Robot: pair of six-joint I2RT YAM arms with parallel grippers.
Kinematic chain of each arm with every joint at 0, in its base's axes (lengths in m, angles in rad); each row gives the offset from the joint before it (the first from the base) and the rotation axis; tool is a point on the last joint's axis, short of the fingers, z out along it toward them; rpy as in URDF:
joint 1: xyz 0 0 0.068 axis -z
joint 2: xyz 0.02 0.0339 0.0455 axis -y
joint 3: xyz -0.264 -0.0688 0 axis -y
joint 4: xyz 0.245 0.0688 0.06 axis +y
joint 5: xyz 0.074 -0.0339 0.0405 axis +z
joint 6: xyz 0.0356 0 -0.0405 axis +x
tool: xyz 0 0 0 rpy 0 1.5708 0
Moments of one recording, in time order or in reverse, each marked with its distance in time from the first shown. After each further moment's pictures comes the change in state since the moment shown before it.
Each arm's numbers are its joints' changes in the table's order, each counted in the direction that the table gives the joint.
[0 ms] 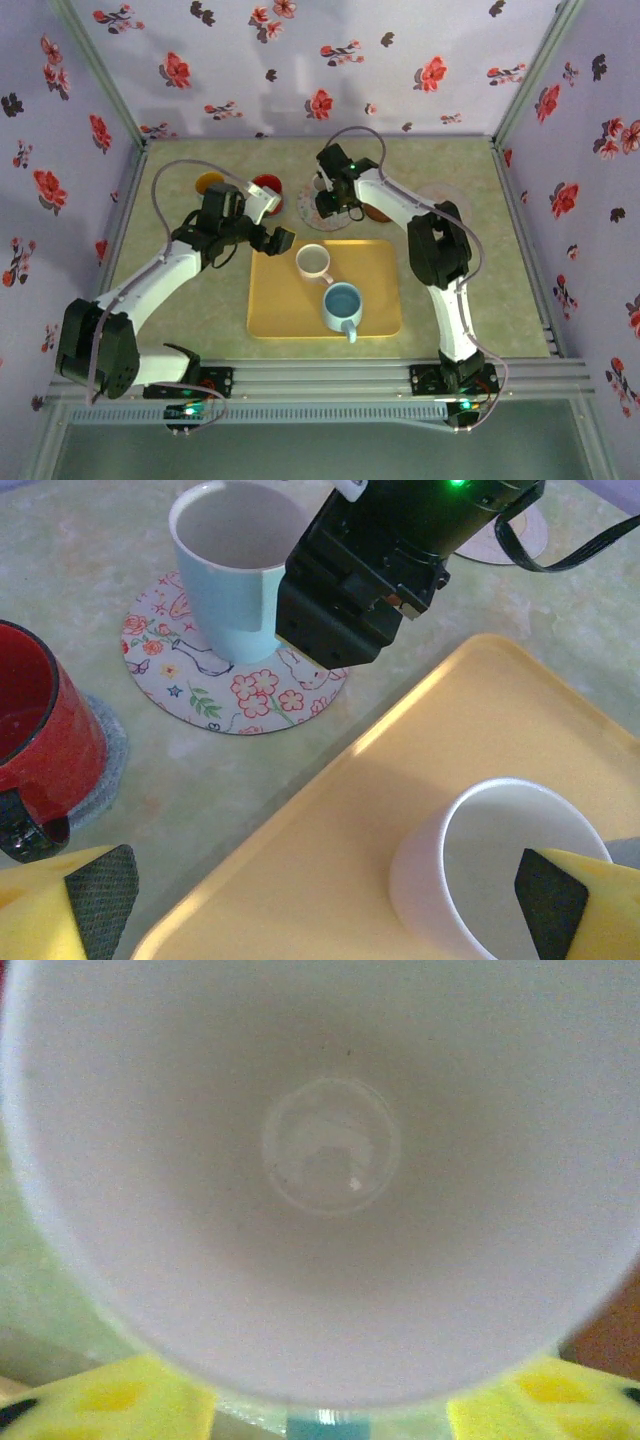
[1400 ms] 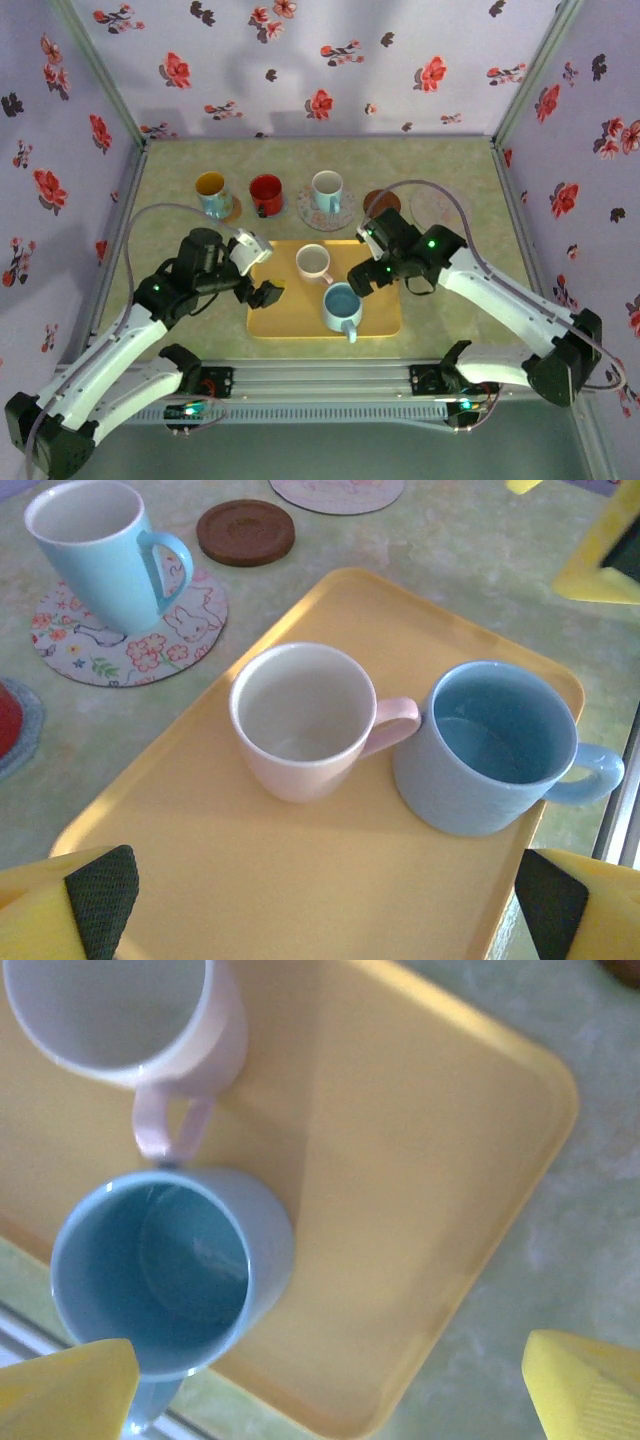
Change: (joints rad) left arm 0.189 0.505 -0.187 0.282 0.057 0.075; right arm -0.216 0.963 -0.731 0.233 0.036 0.071
